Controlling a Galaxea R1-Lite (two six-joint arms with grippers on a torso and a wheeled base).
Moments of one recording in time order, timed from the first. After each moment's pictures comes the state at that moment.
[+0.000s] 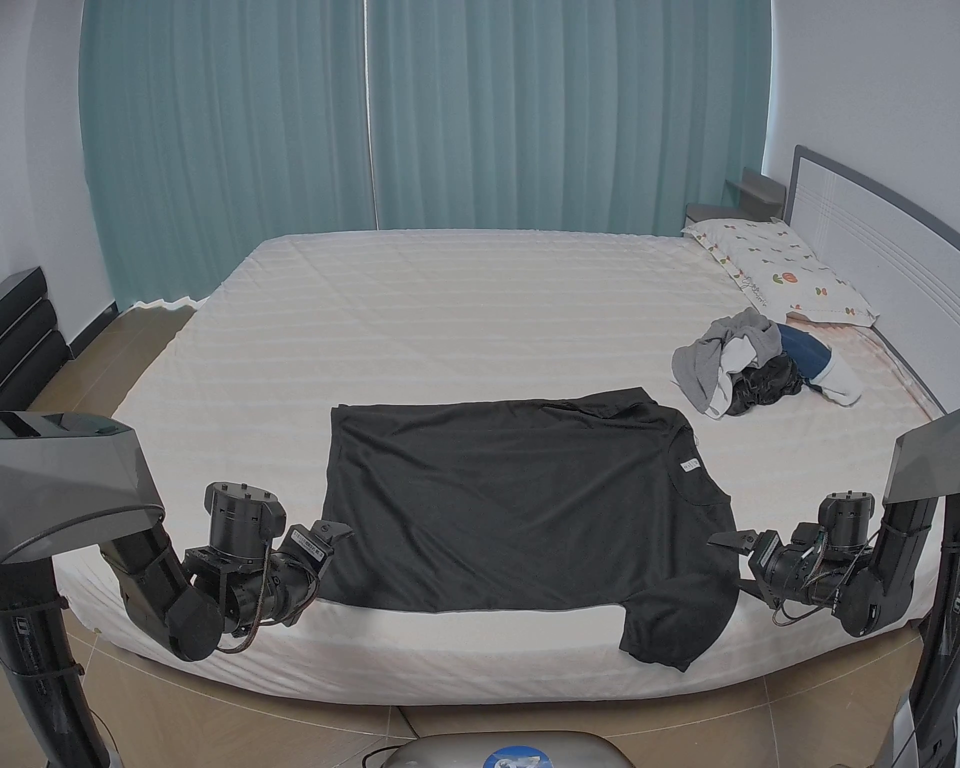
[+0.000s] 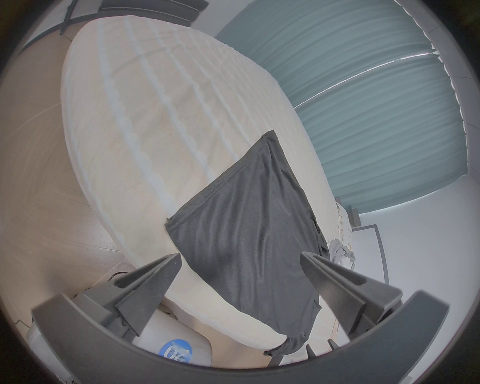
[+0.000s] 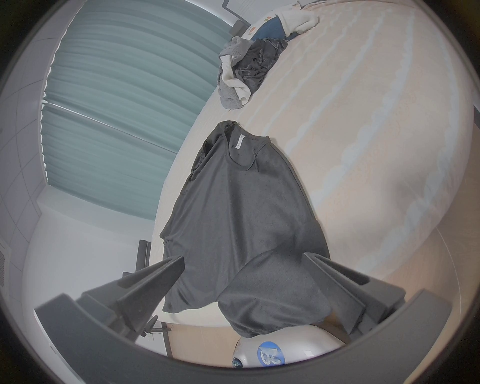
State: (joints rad) left arm -0.30 2.13 -0.50 -0.98 0.02 -1.20; right arm -0.03 2.30 -0.37 -1.34 0.42 0.83
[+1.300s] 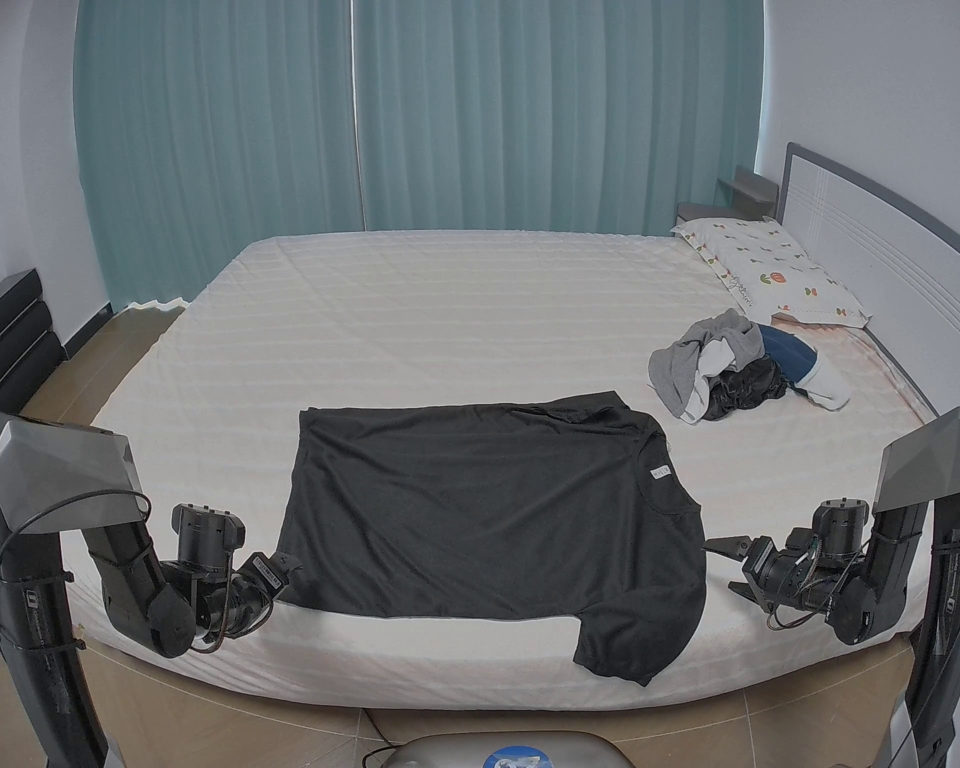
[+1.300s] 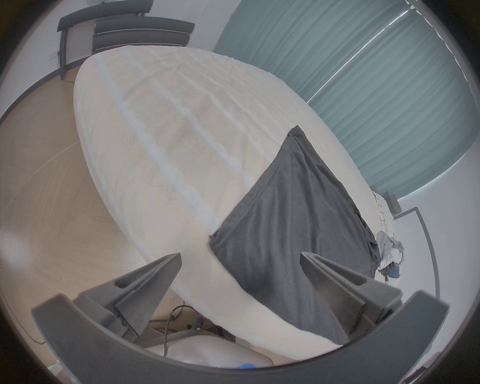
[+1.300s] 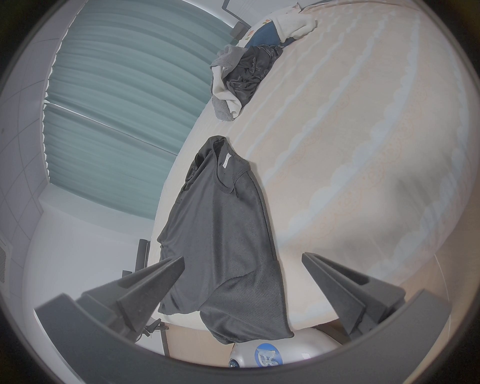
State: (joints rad) left arm -0.12 2.21 -0.45 -0.98 0.07 -0.92; right arm -0.01 2.35 -0.36 -1.41 0.41 0.83
